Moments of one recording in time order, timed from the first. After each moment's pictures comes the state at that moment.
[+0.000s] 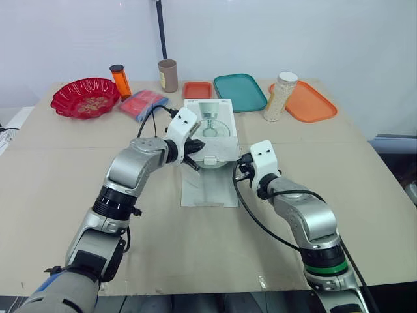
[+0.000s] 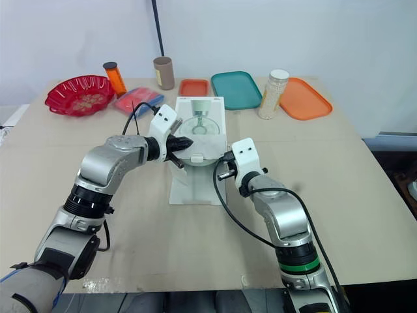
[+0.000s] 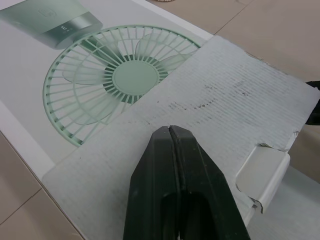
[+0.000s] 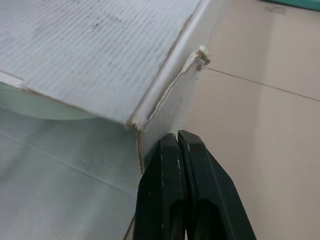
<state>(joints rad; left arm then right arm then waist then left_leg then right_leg) -0.86 0.30 -0.18 0.08 -0.22 0.87 -0.56 -0.45 -0.29 0.10 -0.29 0.19 0.93 0.15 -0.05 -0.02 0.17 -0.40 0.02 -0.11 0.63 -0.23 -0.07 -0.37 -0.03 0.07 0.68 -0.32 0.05</state>
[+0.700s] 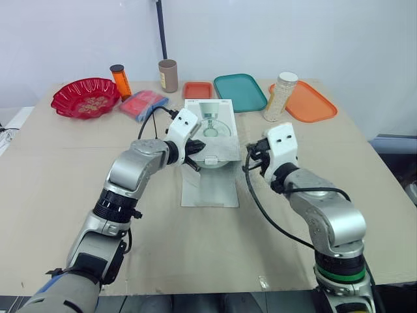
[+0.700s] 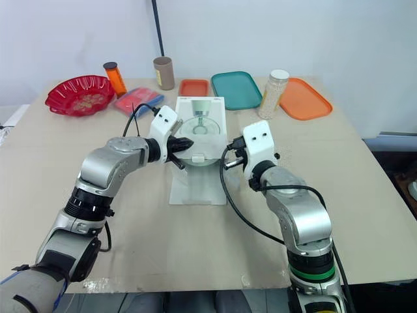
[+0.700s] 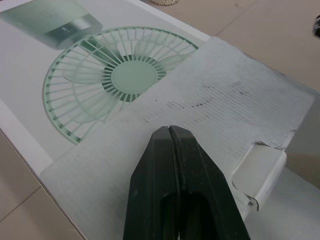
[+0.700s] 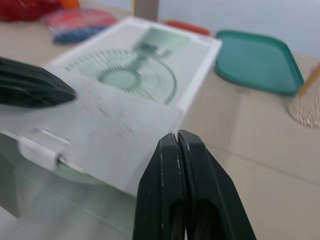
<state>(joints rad) -0.84 0.25 -0.12 0.07 -0.23 0.85 -0.51 -0.49 -0.31 0.01 -0.58 0.24 1.01 0.19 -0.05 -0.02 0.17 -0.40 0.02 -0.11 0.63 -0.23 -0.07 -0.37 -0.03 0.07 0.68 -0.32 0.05</state>
